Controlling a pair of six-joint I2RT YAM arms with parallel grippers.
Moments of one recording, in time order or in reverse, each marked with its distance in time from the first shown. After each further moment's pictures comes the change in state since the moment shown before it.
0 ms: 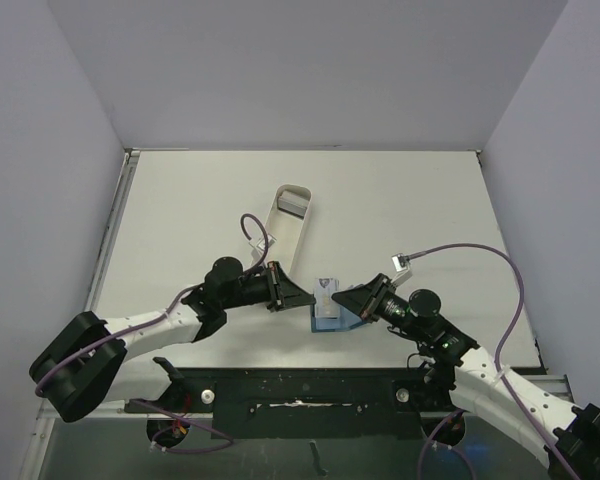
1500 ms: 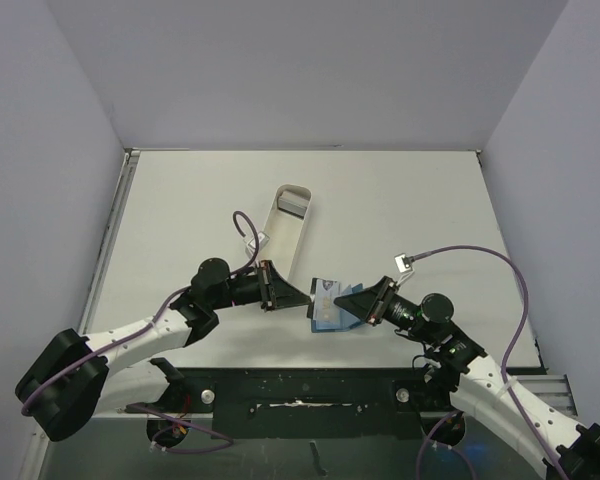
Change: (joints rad) left arm 0.018 -0.126 -0.021 0.007 0.080 -0.025; right arm -0.046 -0.103 -0.017 0.020 -0.169 -0.003
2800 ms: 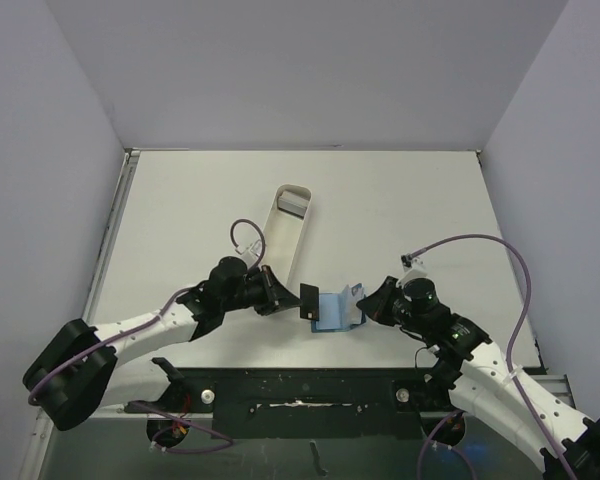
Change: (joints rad) left arm 0.003 0.032 0.024 -0.372 -0.258 0.097; right arm -0.013 0.090 0.193 -0.613 0.312 -0.274
